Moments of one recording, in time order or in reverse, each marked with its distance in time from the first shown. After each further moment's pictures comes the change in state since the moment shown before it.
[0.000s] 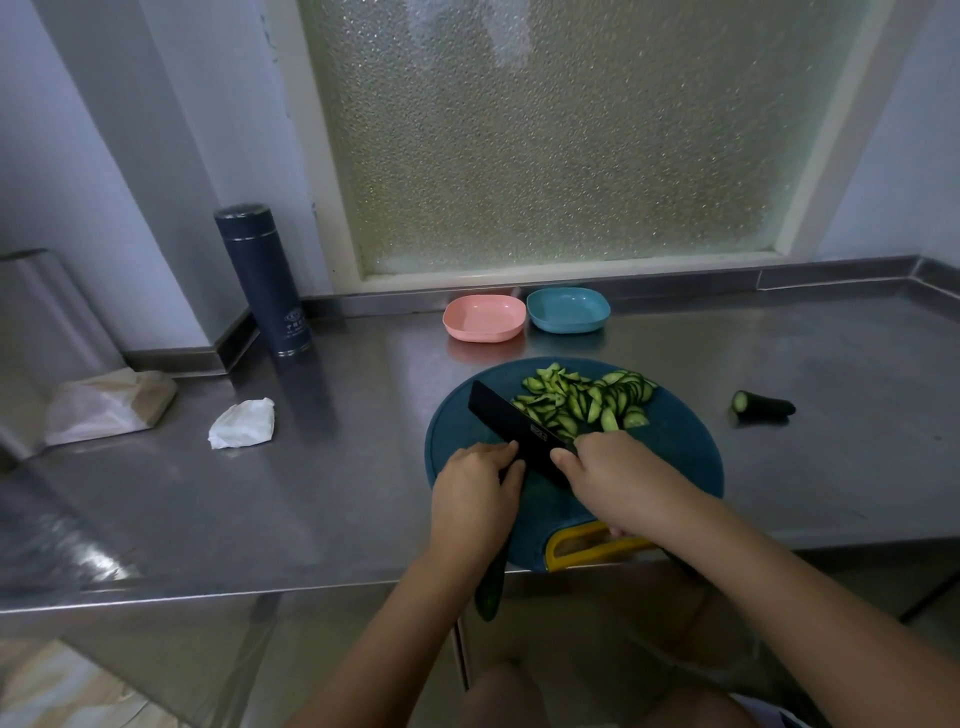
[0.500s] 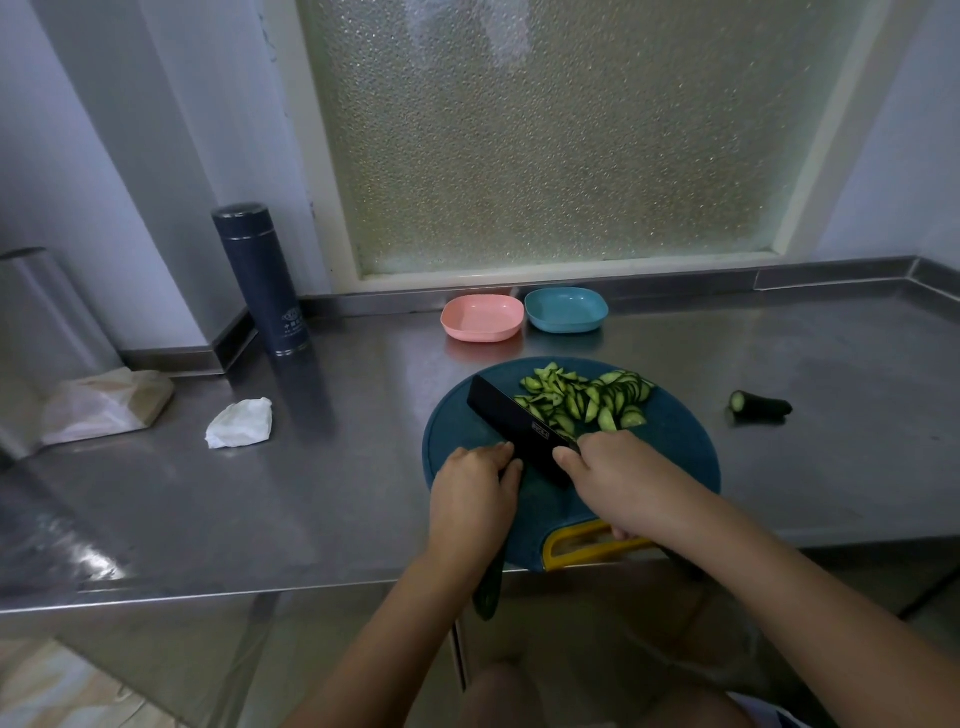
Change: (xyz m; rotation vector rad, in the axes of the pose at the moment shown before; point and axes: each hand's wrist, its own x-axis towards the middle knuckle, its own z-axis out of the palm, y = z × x) left_hand -0.002 0.003 -0.001 0.012 0.005 0.010; right_hand -0.009 0.002 -0.005 -0.006 0.010 -0.032
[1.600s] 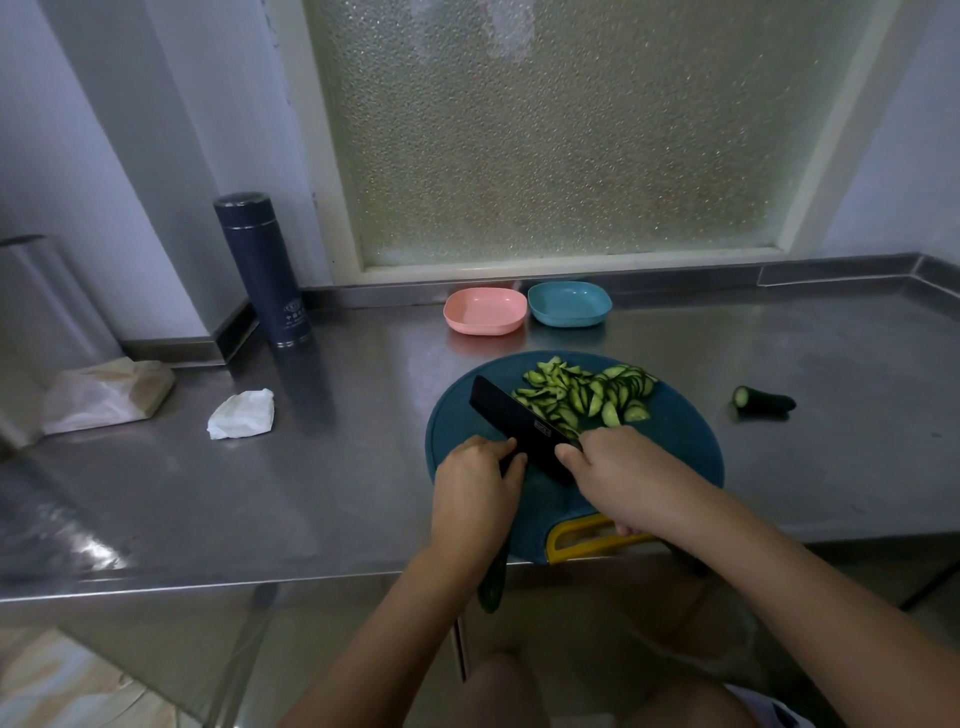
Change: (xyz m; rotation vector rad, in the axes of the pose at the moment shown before) left_hand -0.001 0.000 -0.002 -0.036 0.052 -0.030; right_hand -0.001 -0.006 0.000 -0.022 -0.031 0.029
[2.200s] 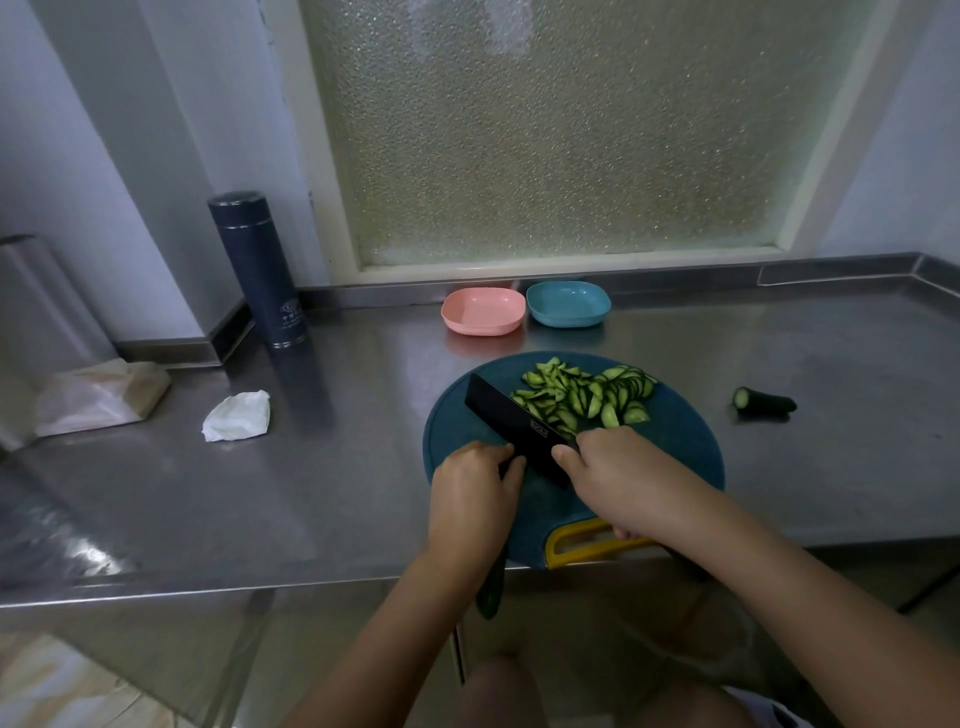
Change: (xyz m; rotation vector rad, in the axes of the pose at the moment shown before) left_hand 0.000 0.001 0.000 0.015 0.043 0.034; right_hand 0.002 -0.002 -0.001 0.008 -0.016 0.023
